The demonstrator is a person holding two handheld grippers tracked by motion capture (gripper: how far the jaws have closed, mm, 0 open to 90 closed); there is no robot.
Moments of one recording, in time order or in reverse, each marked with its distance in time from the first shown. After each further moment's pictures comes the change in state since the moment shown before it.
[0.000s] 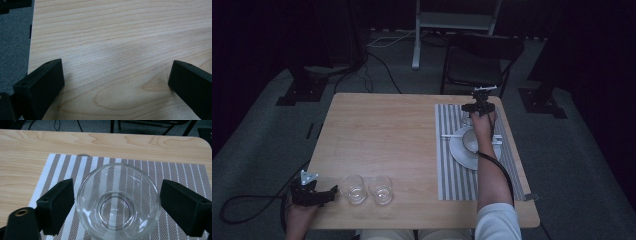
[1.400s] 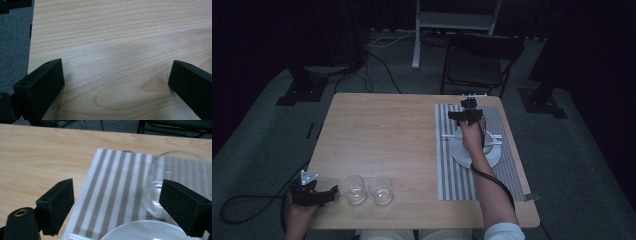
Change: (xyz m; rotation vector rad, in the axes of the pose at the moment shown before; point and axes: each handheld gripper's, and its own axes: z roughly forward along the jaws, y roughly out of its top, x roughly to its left) left arm 0.000 0.000 0.000 0.000 0.000 0.000; right arm 0.055 -0.030 -0.036 -0.069 0.153 -0.063
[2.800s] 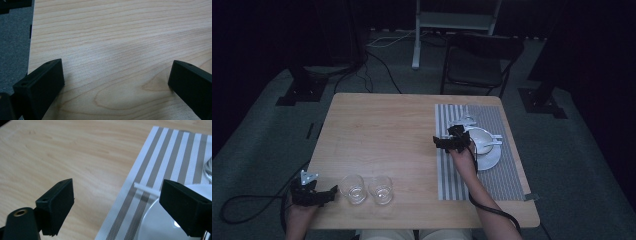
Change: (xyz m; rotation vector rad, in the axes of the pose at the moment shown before) left arm 0.000 0.000 0.000 0.000 0.000 0.000; right arm 0.060 -0.080 -0.038 -0.029 0.173 -0.148
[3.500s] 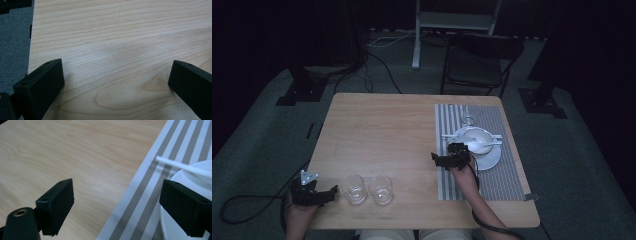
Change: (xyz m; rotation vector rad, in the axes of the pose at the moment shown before) left arm 0.000 0.000 0.000 0.000 0.000 0.000; right arm 0.022 -0.041 -0.021 -0.007 0.058 -0.044
